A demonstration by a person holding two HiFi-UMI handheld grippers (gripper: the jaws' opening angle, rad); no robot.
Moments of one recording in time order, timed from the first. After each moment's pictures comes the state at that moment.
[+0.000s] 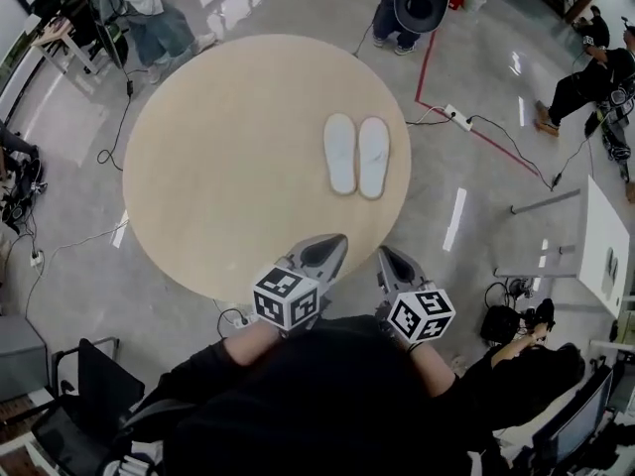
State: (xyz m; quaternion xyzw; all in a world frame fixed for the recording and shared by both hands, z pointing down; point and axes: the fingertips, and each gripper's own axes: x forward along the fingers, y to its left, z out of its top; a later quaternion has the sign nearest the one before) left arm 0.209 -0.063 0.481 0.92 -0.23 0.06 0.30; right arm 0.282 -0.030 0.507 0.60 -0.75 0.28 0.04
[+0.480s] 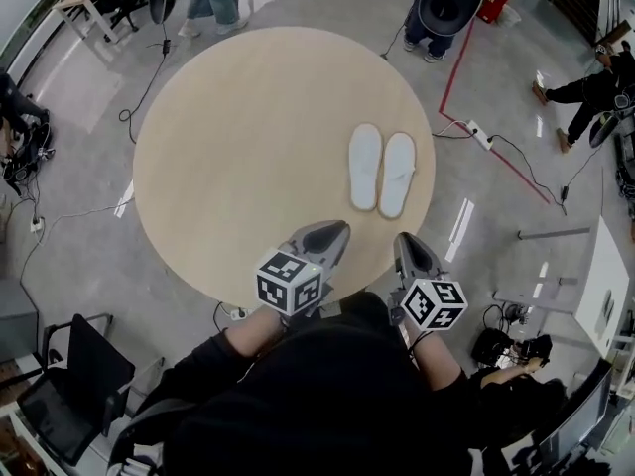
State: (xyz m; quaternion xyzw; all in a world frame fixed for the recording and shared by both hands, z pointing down) left arm 0.187 -0.148 0.497 0.91 -0.28 0.07 0.32; right arm 0.303 -0.121 0.516 0.61 -0.74 0.28 0.06
